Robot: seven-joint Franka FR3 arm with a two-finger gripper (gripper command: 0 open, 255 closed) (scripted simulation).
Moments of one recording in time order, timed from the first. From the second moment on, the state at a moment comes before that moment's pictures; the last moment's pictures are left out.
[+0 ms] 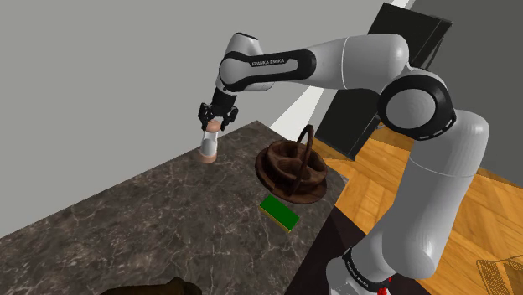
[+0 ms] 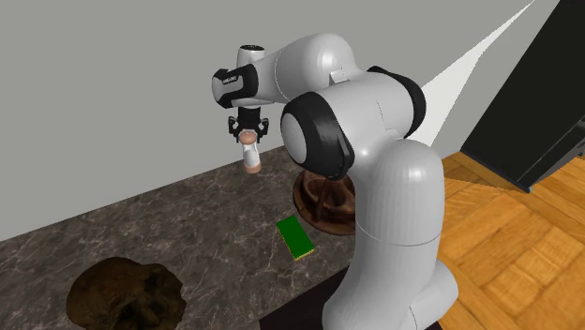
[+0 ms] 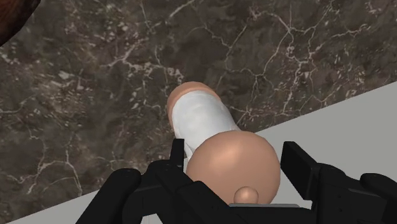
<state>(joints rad) 0.16 0.35 0.06 -1.71 0.15 2.15 0.26</state>
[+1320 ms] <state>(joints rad) 0.16 0.31 0.06 -1.63 0.14 2.03 0.27</state>
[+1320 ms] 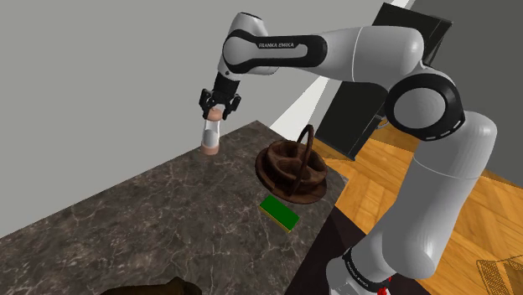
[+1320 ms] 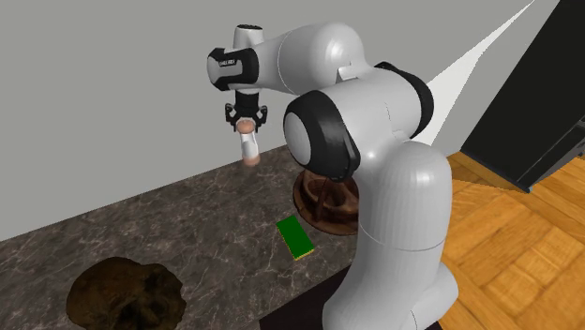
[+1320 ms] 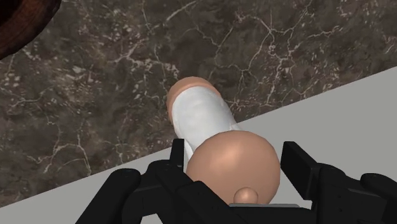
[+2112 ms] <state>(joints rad) 0.16 0.29 0.06 -1.50 0.14 1.88 0.29</state>
